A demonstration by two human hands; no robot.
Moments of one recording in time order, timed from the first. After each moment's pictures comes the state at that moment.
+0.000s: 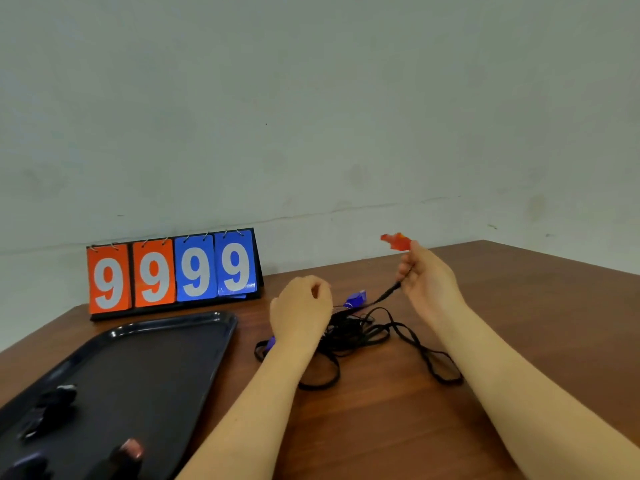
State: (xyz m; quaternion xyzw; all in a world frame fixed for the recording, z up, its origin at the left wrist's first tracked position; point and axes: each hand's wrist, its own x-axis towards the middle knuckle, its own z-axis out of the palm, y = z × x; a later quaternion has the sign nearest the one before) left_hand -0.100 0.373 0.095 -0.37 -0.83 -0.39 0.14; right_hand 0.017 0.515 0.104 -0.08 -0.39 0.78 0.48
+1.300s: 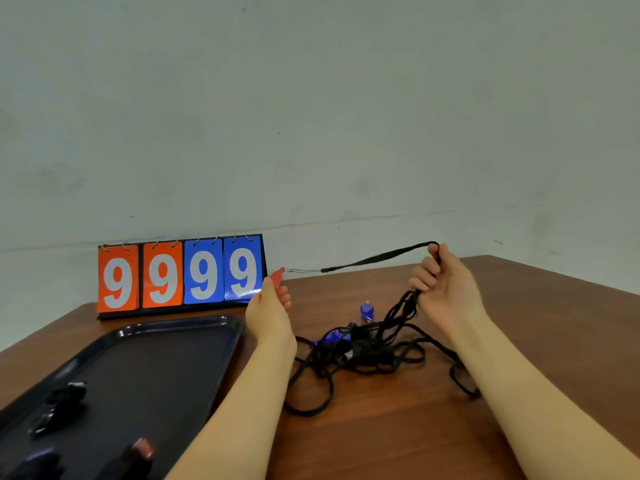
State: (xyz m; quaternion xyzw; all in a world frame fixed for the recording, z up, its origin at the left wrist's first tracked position) left_hand -0.125 0.359 0.099 -0.03 -0.46 -0.89 -0.06; right_hand 0.030 0.515 0.116 0.00 -0.32 0.84 0.43
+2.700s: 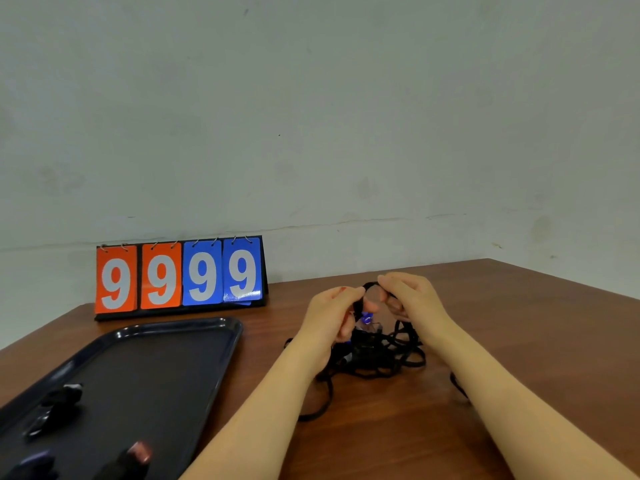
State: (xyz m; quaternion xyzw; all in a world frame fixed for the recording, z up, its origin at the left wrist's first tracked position) left_hand -0.077 0.365 0.105 -0.40 -0.59 -0.66 -0.25; right_hand 0.018 0.489 0.104 -0.08 -0.74 0.53 0.41
